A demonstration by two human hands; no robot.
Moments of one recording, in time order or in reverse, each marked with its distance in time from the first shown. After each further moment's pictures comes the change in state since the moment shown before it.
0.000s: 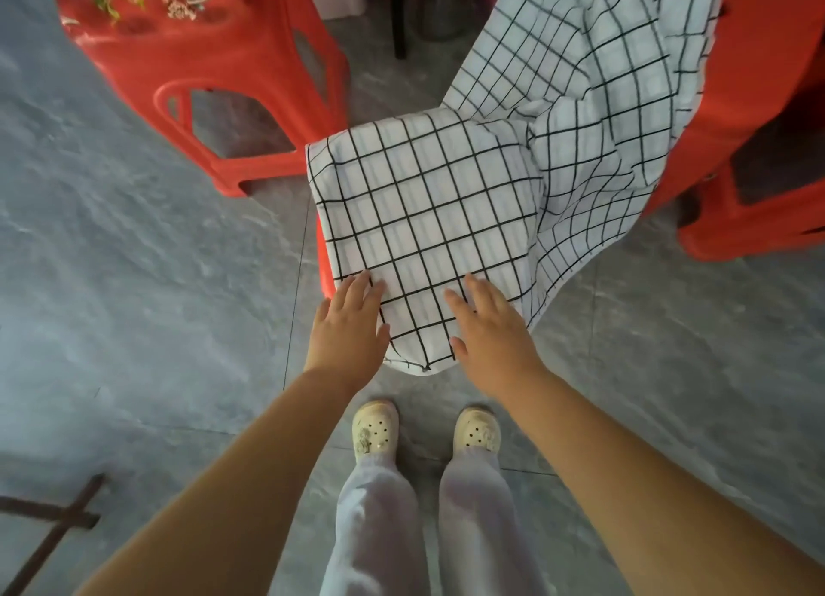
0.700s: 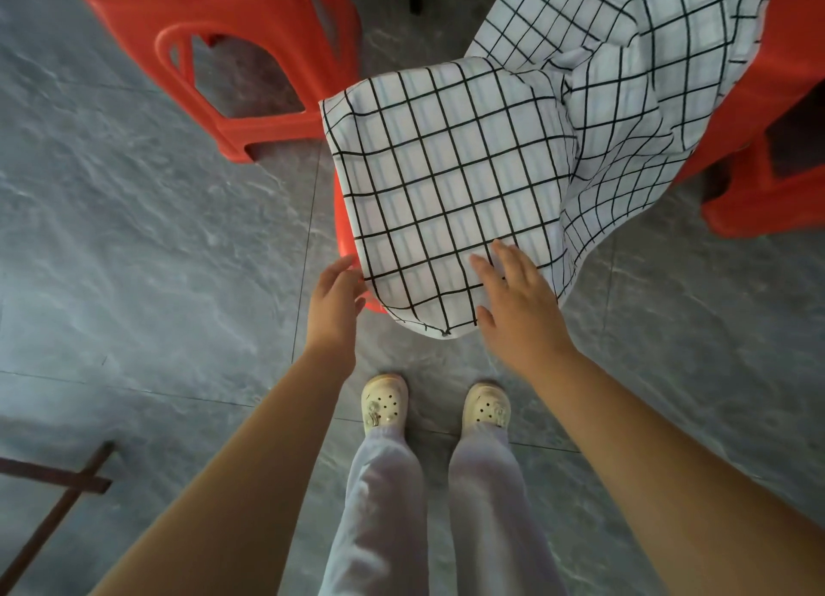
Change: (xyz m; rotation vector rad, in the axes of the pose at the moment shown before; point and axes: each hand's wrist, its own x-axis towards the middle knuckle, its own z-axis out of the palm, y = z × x) left_hand -0.010 -0.017 0.002 -1.589 0.162 -0.716; right_hand -0.004 -0.001 0.016 0.013 0.104 0.038
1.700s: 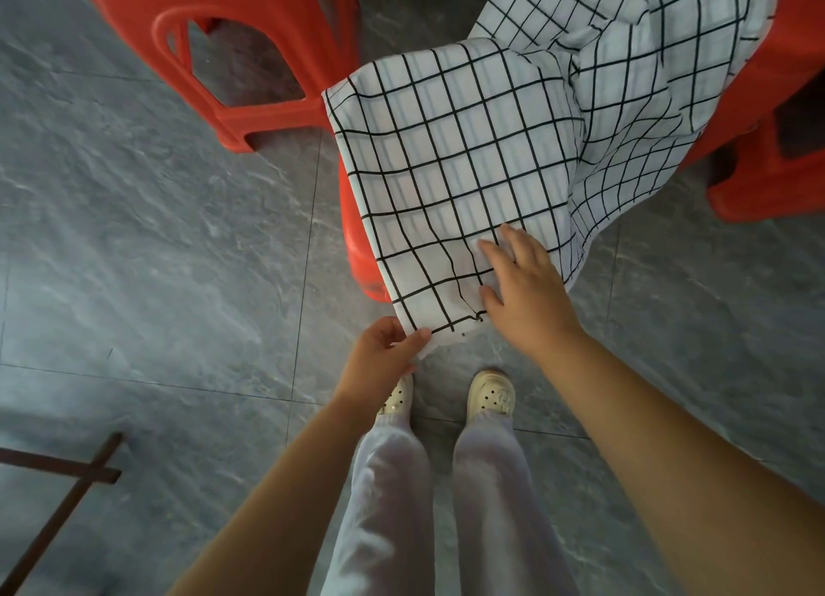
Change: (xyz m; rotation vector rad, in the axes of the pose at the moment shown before) left_hand -0.054 -0.035 -0.009 0.328 -0.273 -0.111; right_hand 0.003 -0.001 0.001 0.124 0.036 0.026
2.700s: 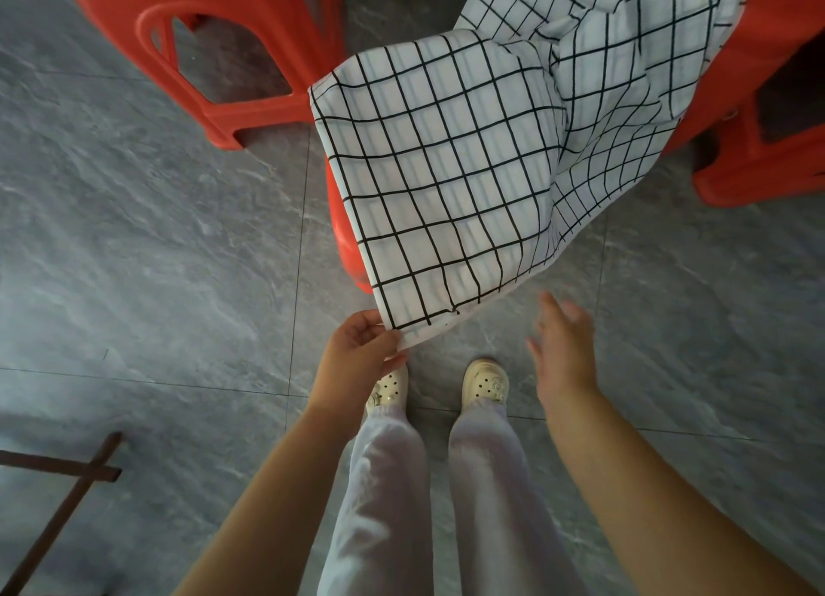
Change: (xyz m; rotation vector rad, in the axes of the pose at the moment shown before) left_hand -0.032 0.011 -0.006 -0.186 0.027 0.007; right_hand -0.065 0.006 0.005 1.342 0.321 1.011
